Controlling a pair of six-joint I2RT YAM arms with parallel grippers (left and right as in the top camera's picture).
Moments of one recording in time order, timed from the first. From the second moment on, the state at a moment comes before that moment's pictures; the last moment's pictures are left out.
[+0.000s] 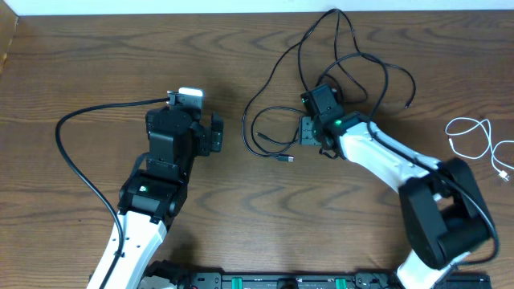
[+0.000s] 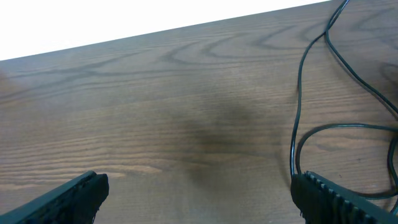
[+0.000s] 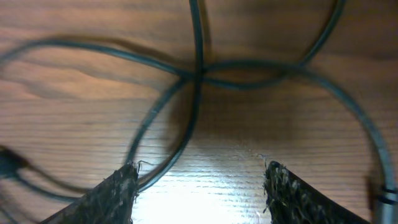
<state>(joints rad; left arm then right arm) -0.27 1.05 0.79 -0.31 -0.22 0.01 0.50 1.85 1.11 -0.41 0.13 0.51</state>
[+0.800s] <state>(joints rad) -0.27 1.05 0.79 -0.31 -0.22 0.01 0.52 1.90 1.11 -0.28 0.14 0.51</state>
